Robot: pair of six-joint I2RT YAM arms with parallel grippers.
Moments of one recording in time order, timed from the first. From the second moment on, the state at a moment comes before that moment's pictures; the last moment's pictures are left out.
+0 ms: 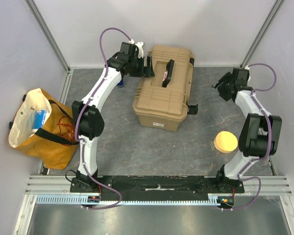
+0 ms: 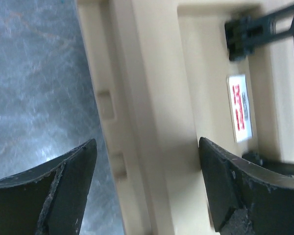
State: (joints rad) left arm -0.39 2.17 2.20 -0.70 0.23 -0.25; right arm -0.15 1.76 1.31 -0.26 -0.06 0.70
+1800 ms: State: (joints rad) left arm -0.45 1.55 1.39 -0.56 0.29 -0.31; right arm 0.04 1.38 0.27 0.94 -0.38 1.57
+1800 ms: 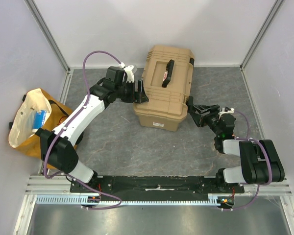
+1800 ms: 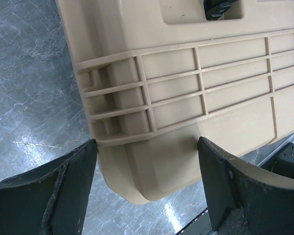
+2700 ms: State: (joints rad) left arm -0.45 1.57 1.40 -0.55 0.28 -0.34; right arm 0.11 1.20 0.52 0.29 -0.25 1.14
